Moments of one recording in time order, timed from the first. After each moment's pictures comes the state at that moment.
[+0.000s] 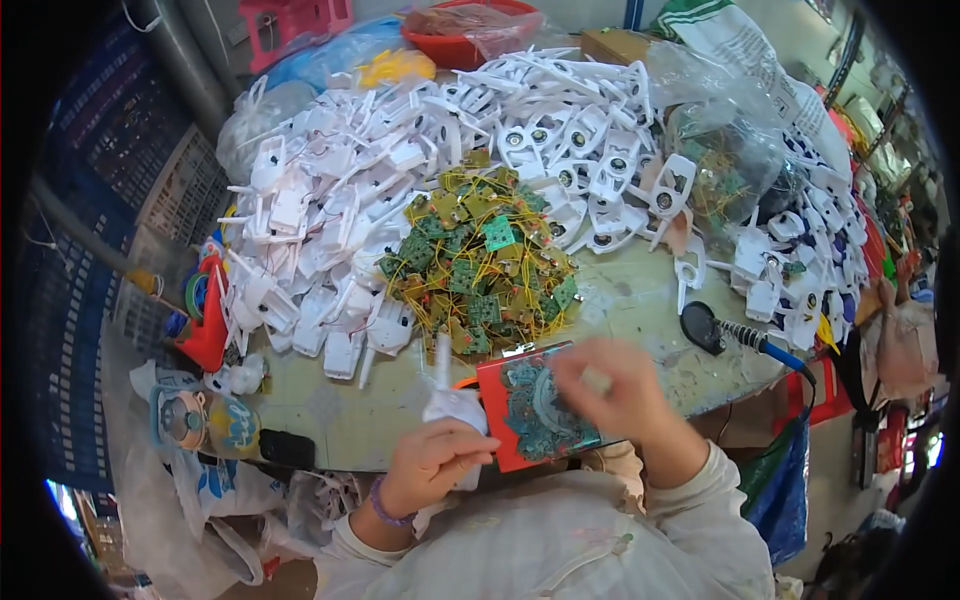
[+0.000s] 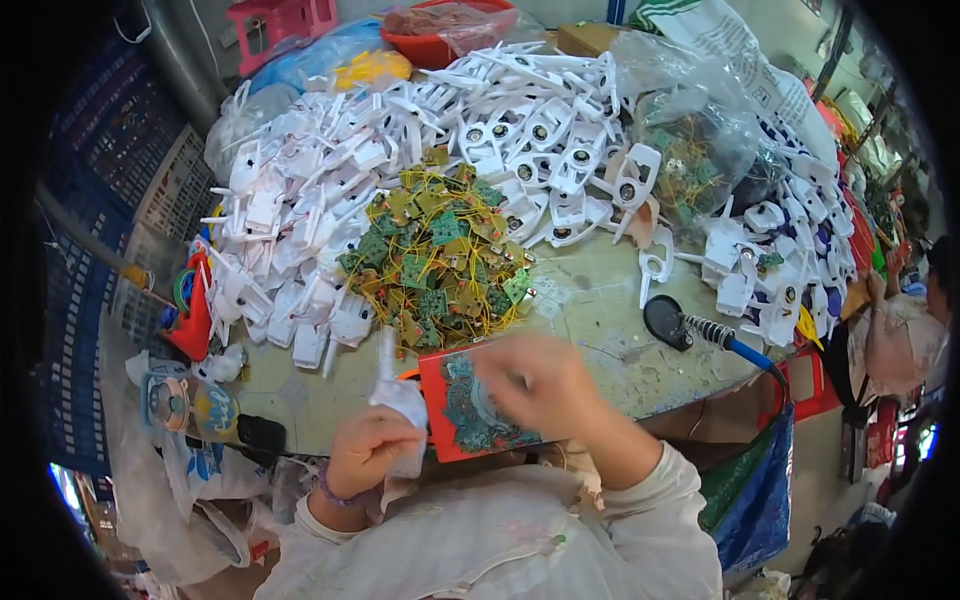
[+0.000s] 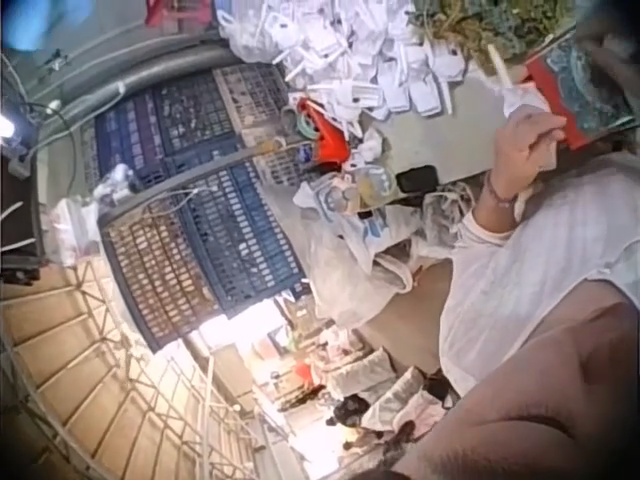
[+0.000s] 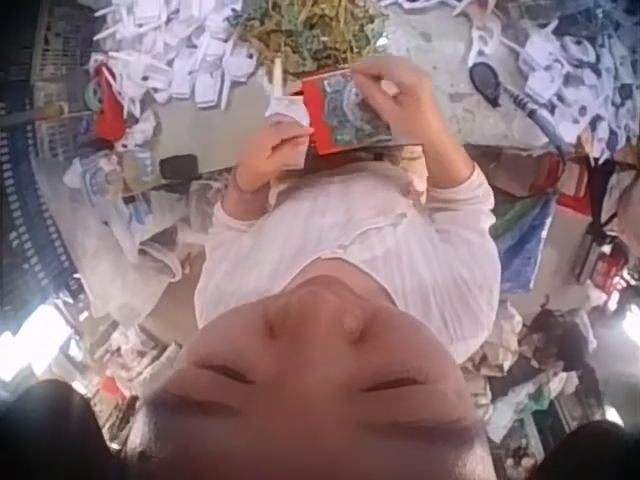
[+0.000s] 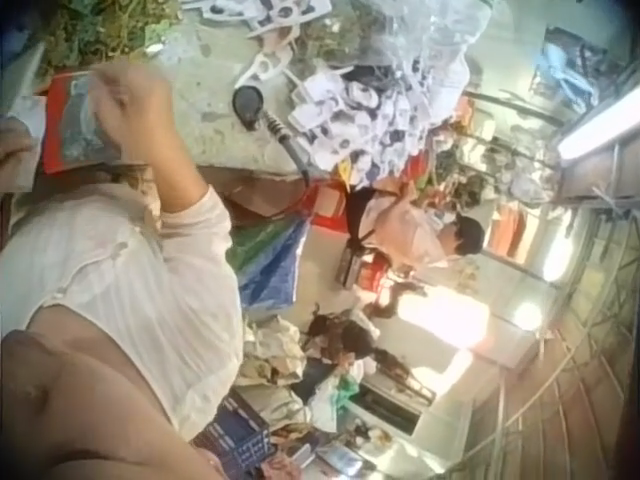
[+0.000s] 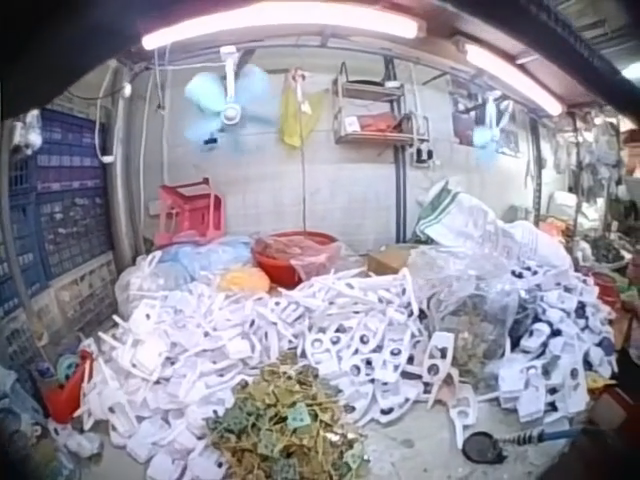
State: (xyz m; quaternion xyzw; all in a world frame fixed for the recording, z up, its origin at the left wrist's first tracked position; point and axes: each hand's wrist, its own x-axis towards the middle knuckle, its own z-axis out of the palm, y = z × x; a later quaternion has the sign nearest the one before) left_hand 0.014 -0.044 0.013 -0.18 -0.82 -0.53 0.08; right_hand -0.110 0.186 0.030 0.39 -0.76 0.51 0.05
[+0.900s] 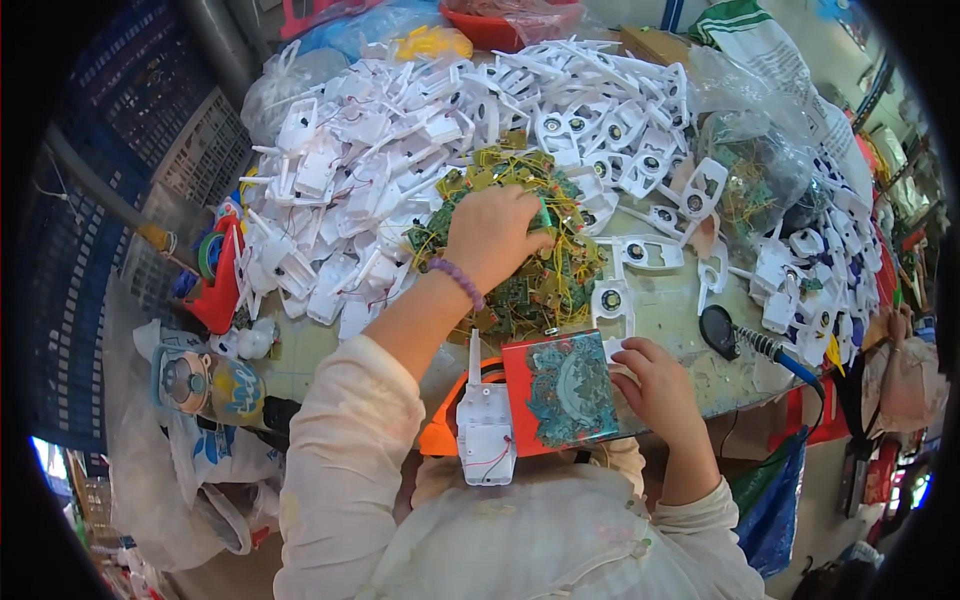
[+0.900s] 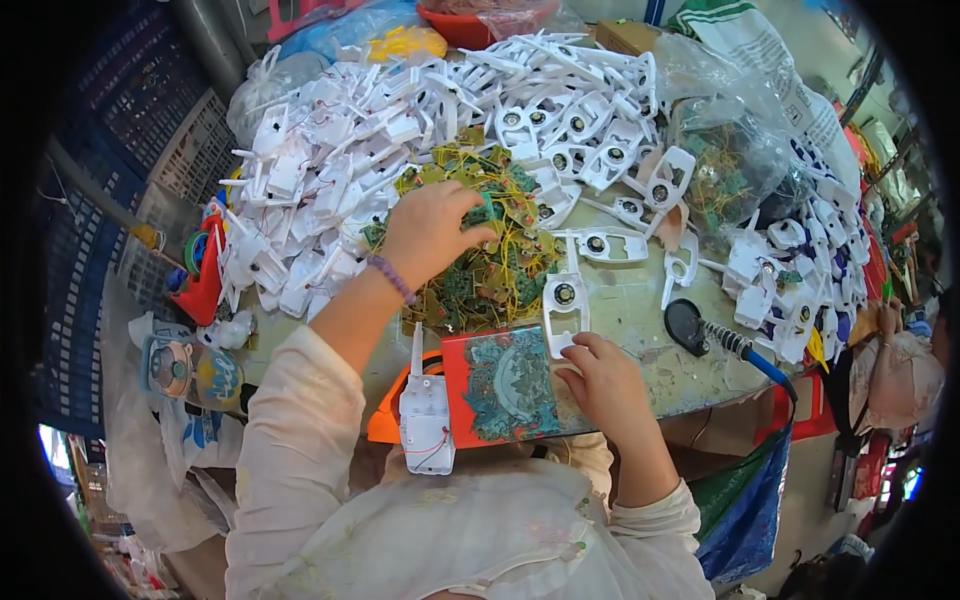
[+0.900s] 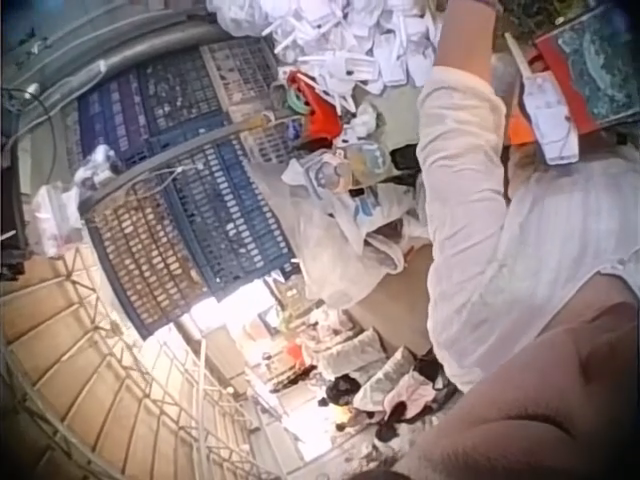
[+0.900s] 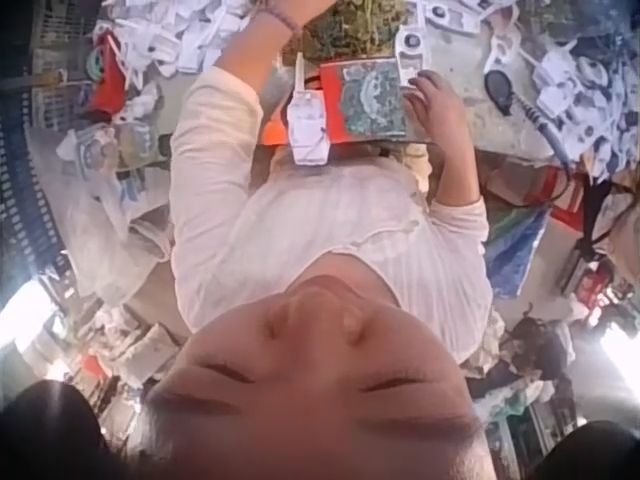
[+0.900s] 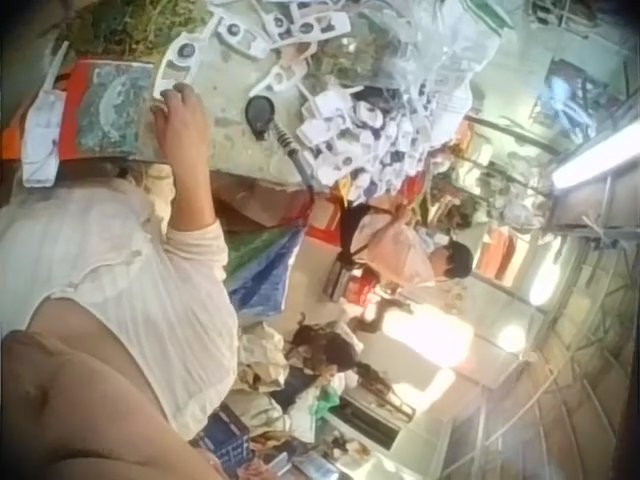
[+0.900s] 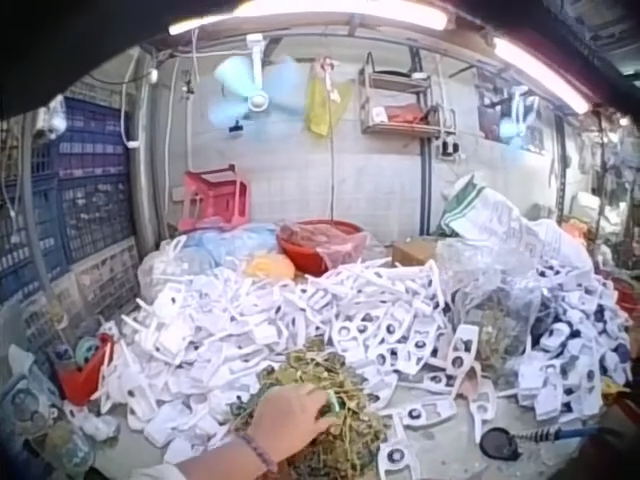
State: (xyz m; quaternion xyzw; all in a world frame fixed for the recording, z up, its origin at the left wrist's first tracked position) left_hand -0.175 -0.057 0.033 -0.12 -0.95 -0.15 0.24; right_hand -0.103 0.221 -0.012 0.33 -0.91 0.27 0.05
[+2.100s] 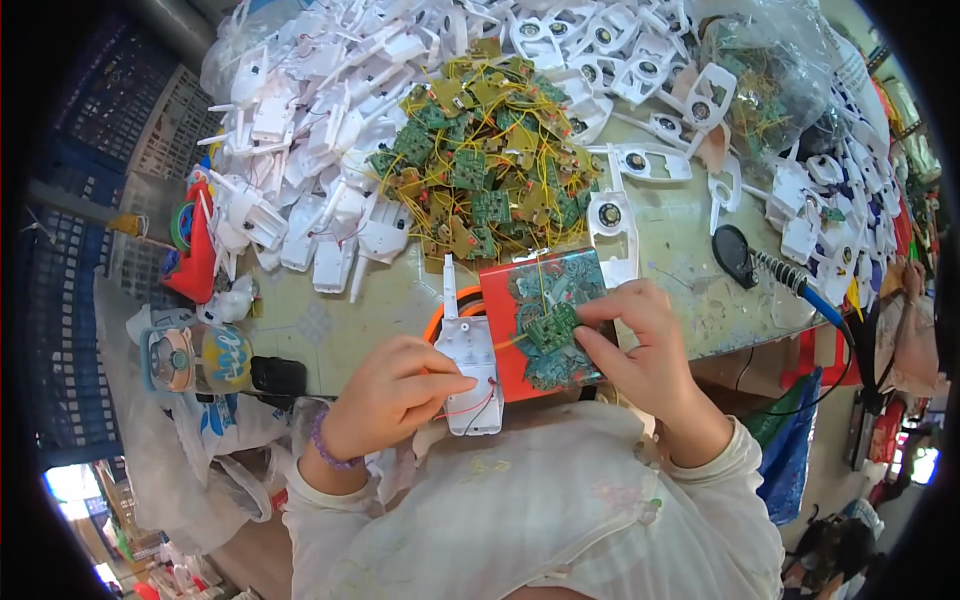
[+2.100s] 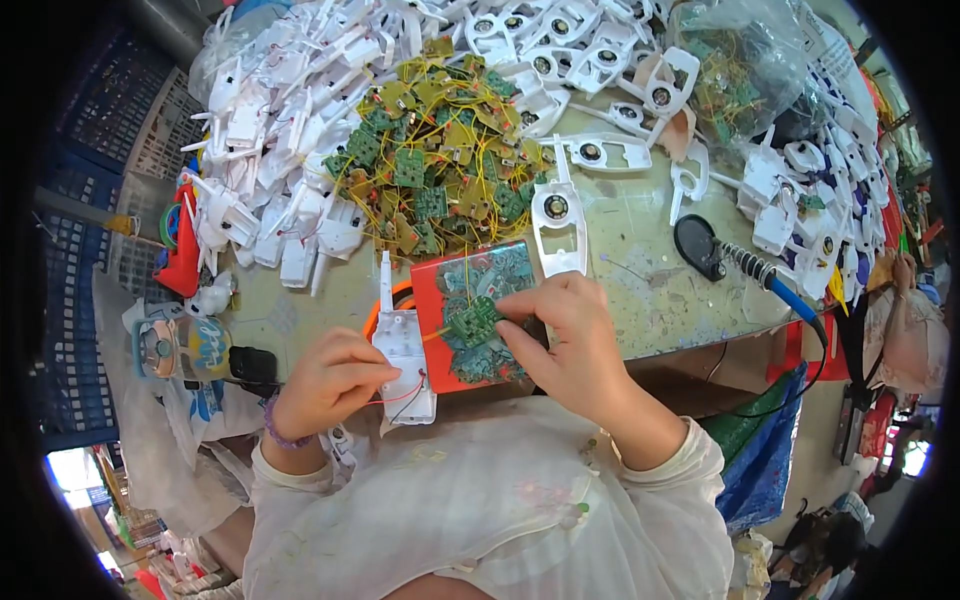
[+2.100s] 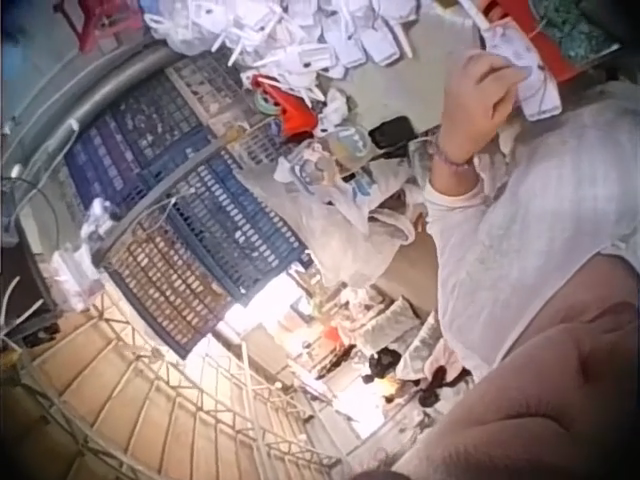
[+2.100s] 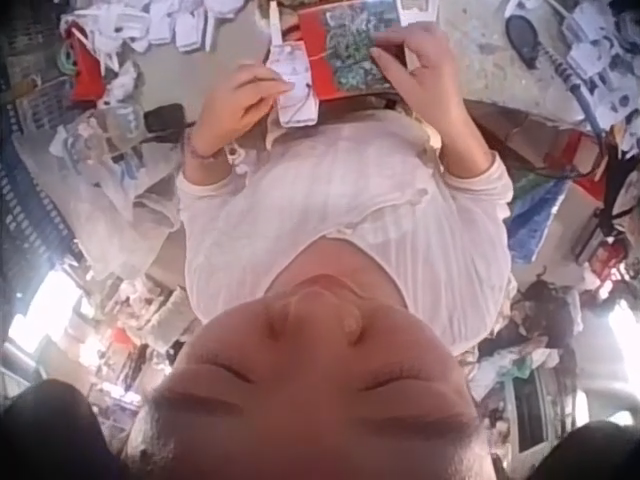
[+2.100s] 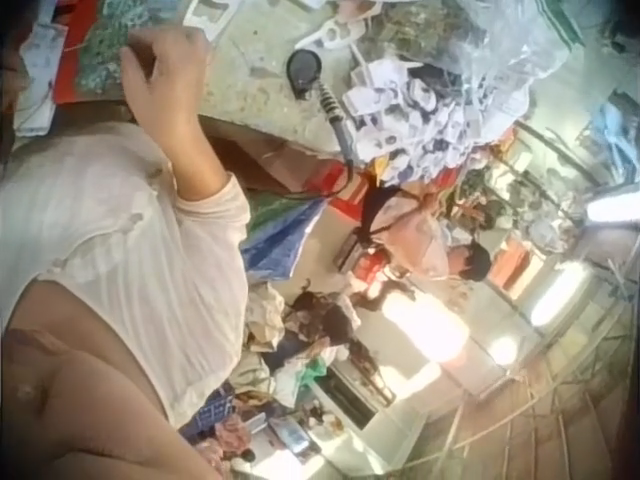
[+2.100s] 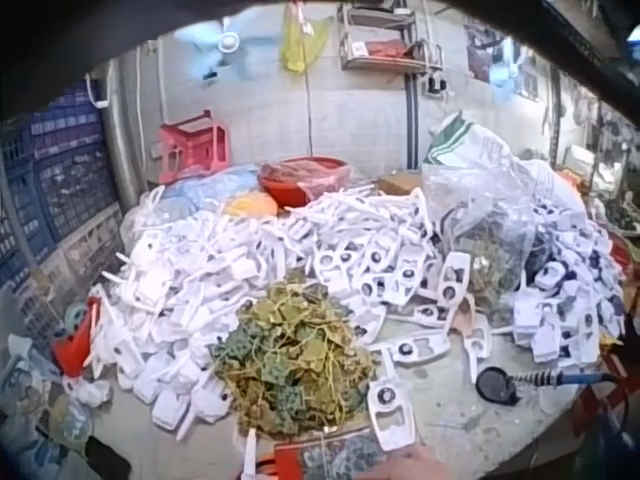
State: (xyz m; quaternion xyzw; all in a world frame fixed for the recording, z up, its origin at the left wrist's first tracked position) left_hand 0.021 -0.075 0.014 -0.26 -0.90 -0.36 0.06; right_hand -0.077 0.198 0.002 0.26 -0.80 0.54 -0.02
